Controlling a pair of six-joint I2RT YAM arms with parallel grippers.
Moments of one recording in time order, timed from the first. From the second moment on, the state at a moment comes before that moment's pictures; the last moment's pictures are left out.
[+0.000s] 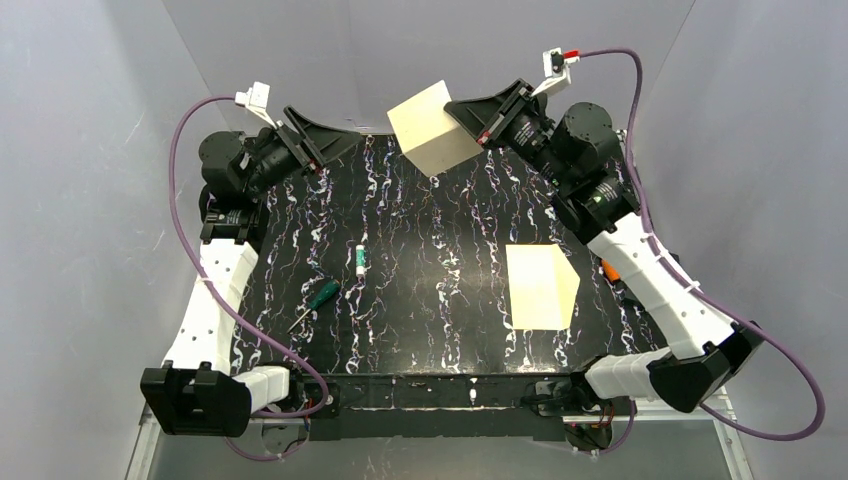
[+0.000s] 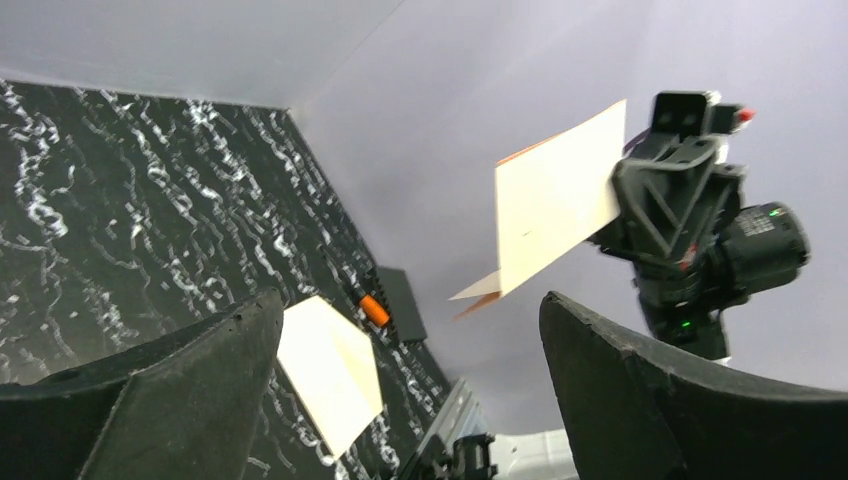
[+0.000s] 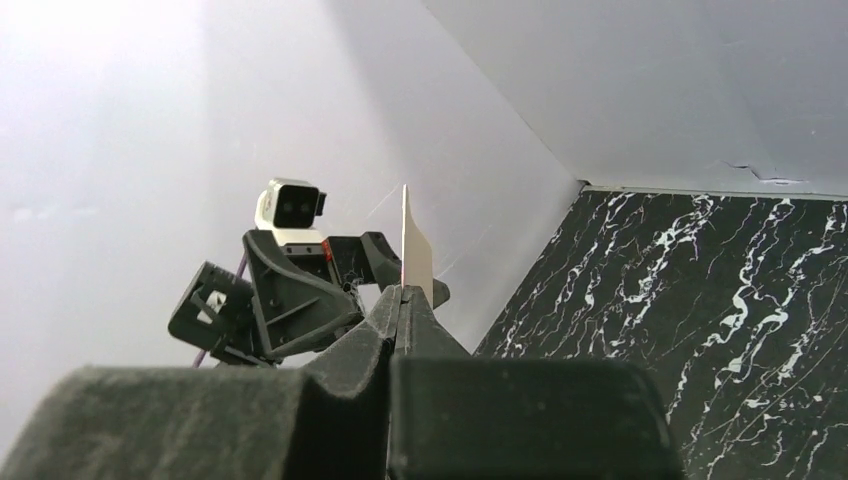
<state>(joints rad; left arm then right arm) -0.05 1.17 1.20 0.08 0.80 -0.94 0.63 1.30 1.52 0.01 -0.19 0.82</state>
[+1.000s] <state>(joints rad) -0.12 1.38 1.25 0.76 0.90 -1.76 0.63 1.42 1.51 0.25 -0.38 1.18</state>
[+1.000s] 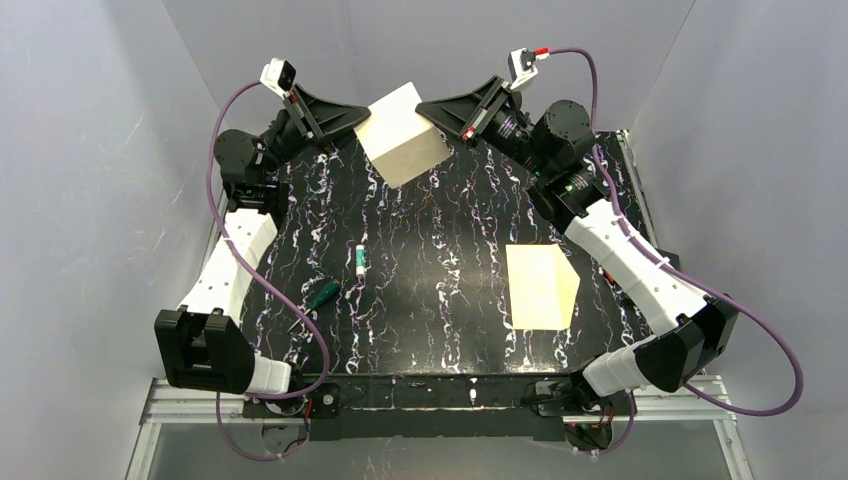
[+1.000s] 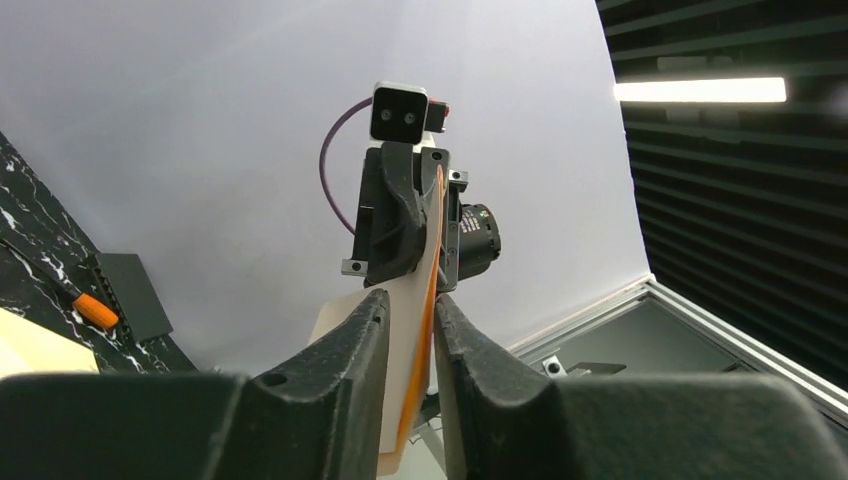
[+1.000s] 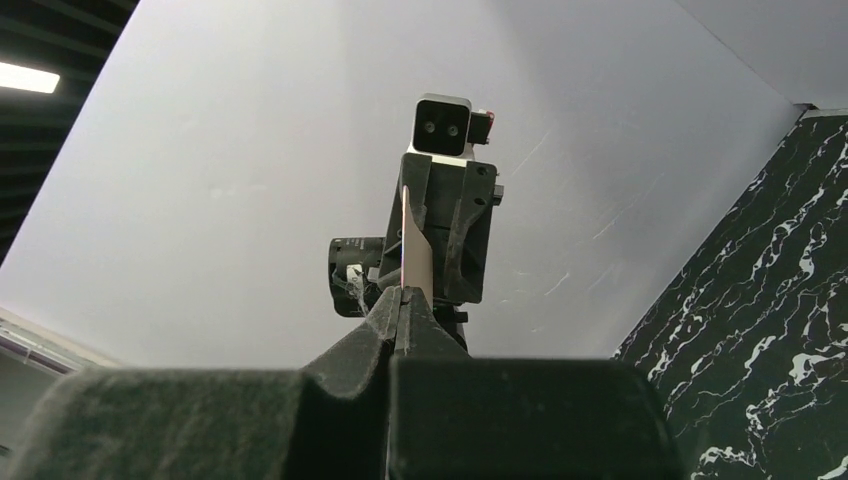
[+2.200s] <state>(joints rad) -0.12 1.30 1.22 0.57 0.70 -1.38 0.63 1.38 1.36 0.21 -0.33 1.31</state>
